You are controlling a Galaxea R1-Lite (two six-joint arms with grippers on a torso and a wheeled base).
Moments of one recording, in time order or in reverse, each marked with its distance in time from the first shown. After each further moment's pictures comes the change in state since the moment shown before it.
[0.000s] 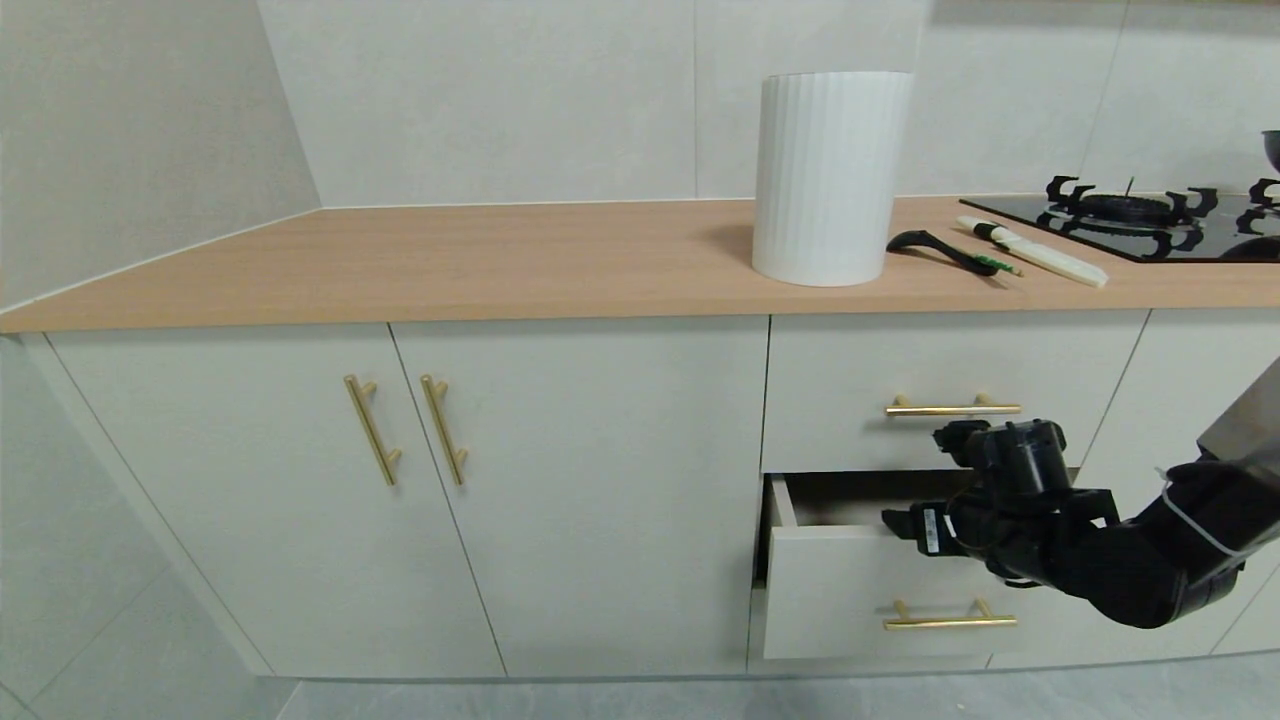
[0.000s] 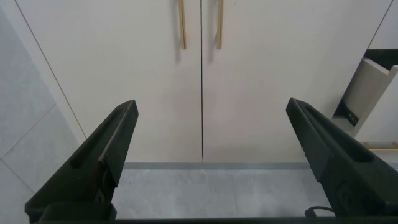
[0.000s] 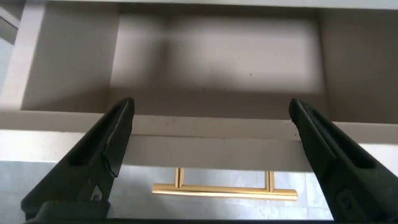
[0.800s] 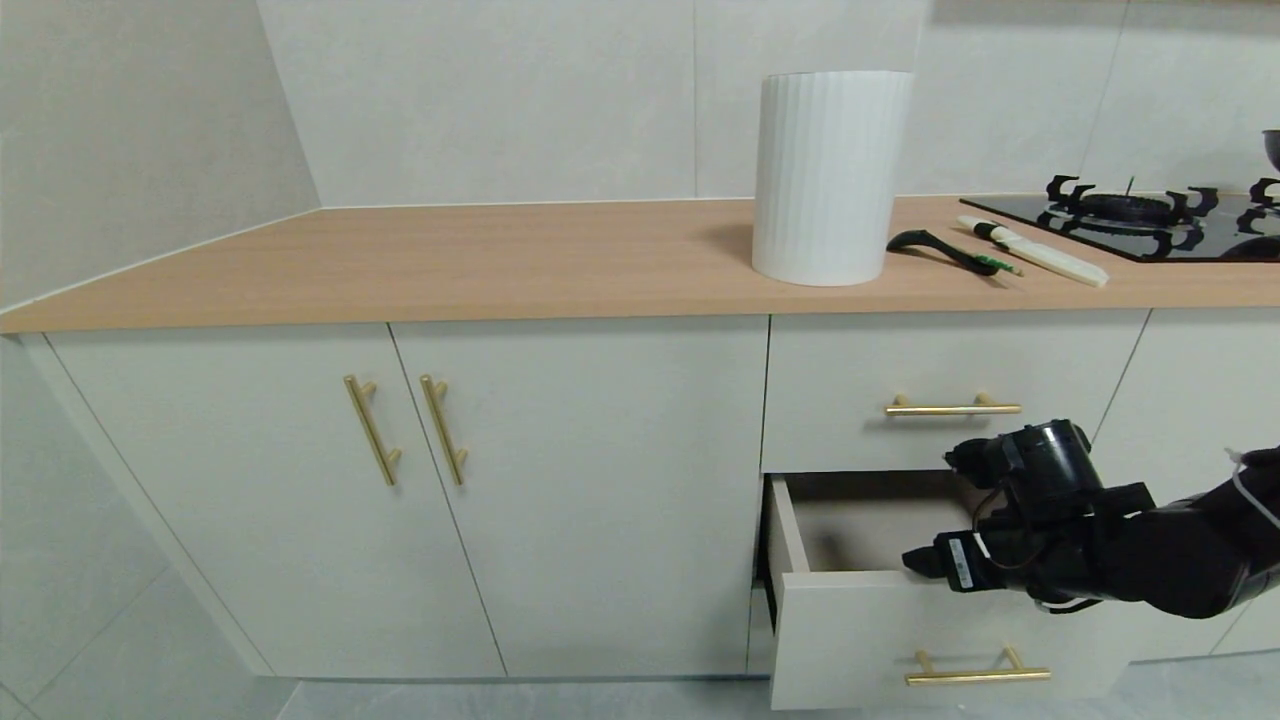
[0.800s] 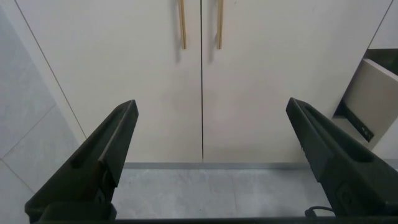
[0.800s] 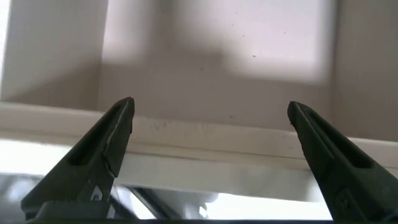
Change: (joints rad) left arm 0.000 0.000 0.000 0.000 0.000 0.000; right arm 0.002 -0.130 0.004 0.317 0.066 -0.054
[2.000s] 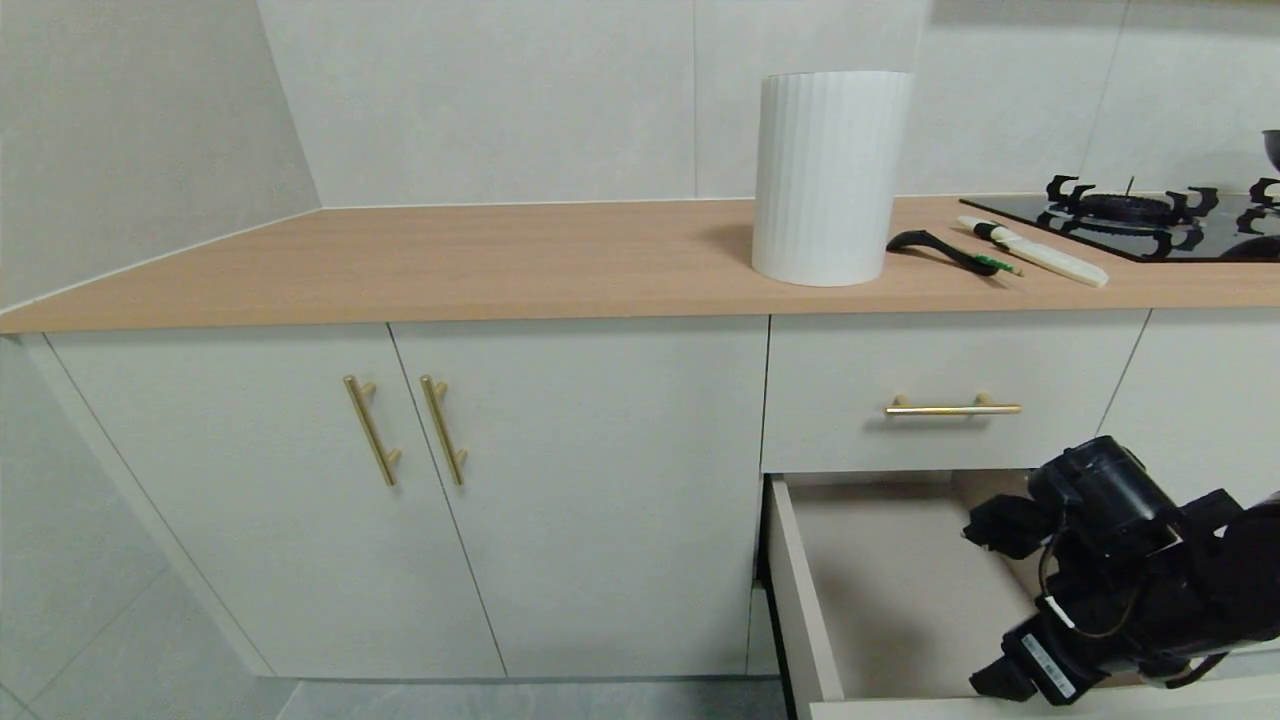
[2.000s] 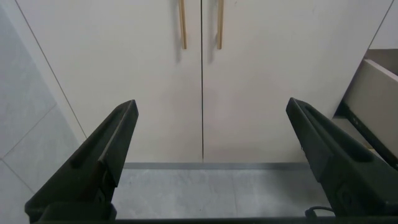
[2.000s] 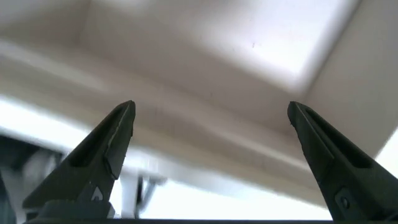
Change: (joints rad) left arm 0.000 0.000 0.000 0.000 0.000 0.000; right arm 0.076 -0.251 0.011 0.547 0.033 -0.239
